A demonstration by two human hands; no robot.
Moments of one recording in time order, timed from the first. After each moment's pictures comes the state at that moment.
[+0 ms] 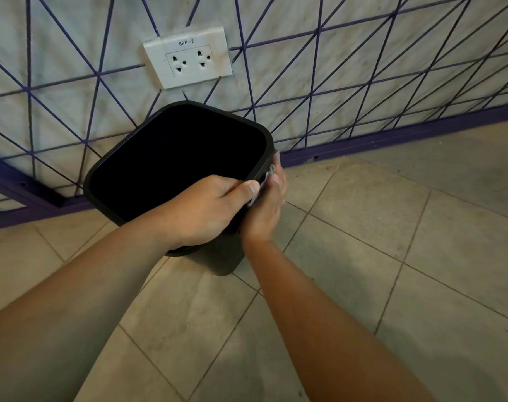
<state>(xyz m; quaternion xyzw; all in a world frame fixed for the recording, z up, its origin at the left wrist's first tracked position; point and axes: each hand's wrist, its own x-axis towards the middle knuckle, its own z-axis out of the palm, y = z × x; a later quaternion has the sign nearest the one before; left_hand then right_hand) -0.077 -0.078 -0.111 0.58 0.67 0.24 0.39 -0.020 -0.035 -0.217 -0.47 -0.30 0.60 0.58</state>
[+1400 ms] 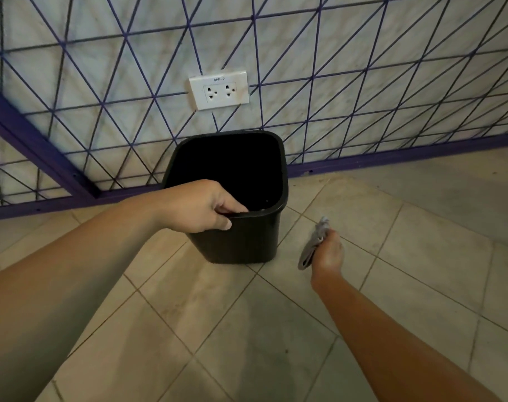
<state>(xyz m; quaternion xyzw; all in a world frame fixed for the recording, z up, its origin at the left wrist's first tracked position) -0.090 -0.138 -0.057 0.69 0.65 0.00 0.33 0.121 -0.097 -0.189 -0.63 -0.22 0.63 0.40</state>
